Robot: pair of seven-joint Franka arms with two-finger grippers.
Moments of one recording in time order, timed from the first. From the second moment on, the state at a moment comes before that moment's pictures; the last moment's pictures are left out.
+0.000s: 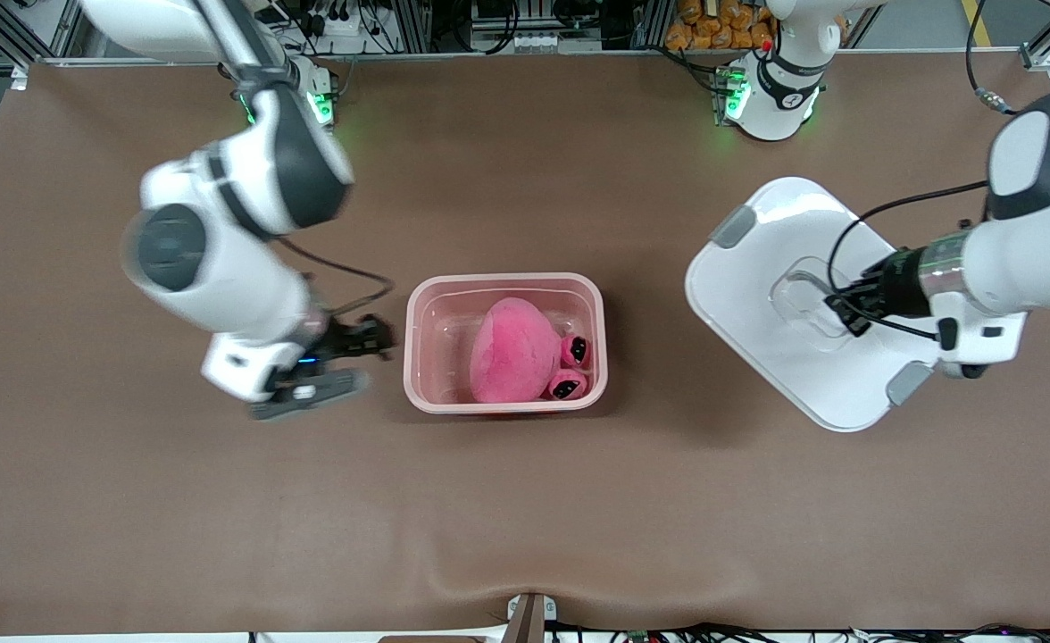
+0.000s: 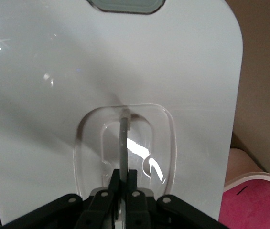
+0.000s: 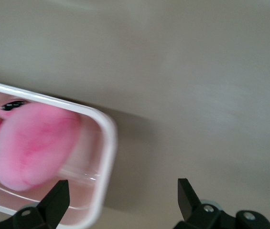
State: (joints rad) left arm 0.20 0.32 -0.44 -1.44 -0.08 1.54 -1.08; right arm 0.39 0.44 -0.09 -1.33 0.15 1.80 0.03
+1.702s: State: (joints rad) left arm -0.32 0.51 -0.44 -1.44 0.18 2.12 -2.33; right arm -0.03 -0.09 -0.09 -1.67 0.05 1.51 -0.07
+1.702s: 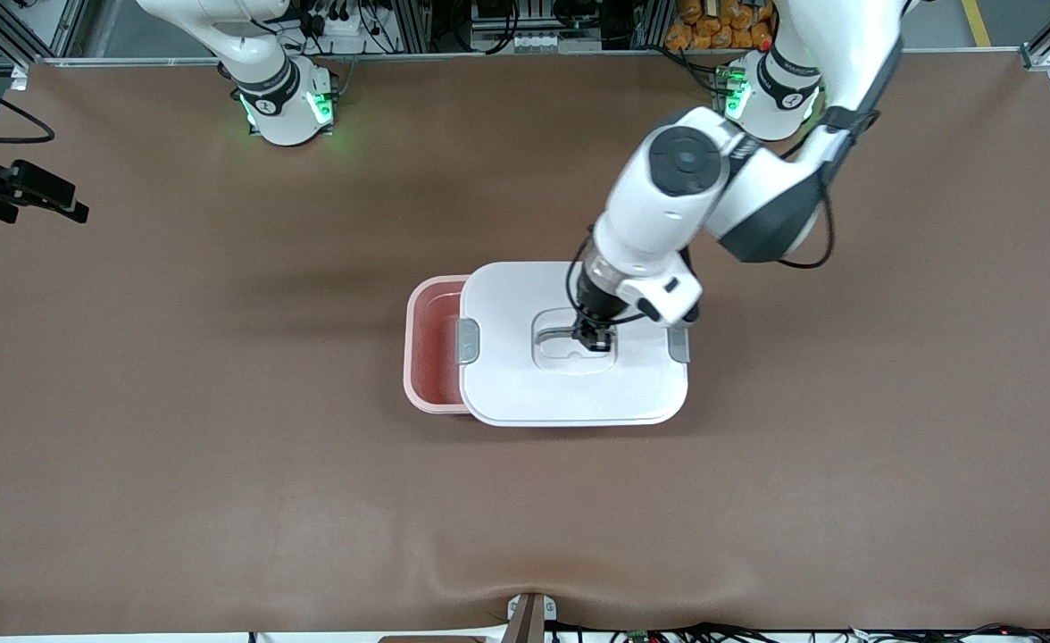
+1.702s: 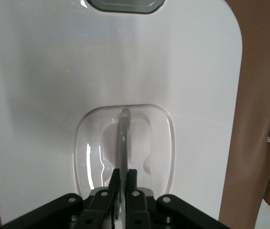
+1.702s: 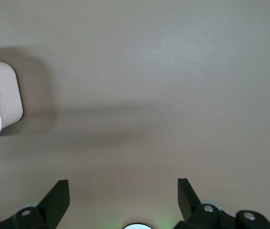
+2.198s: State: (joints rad) left arm -0.40 0.56 -0.44 -1.44 0.22 2.20 -2.36; right arm -0.03 -0.07 -0.07 -1.62 0.02 1.48 -0.07
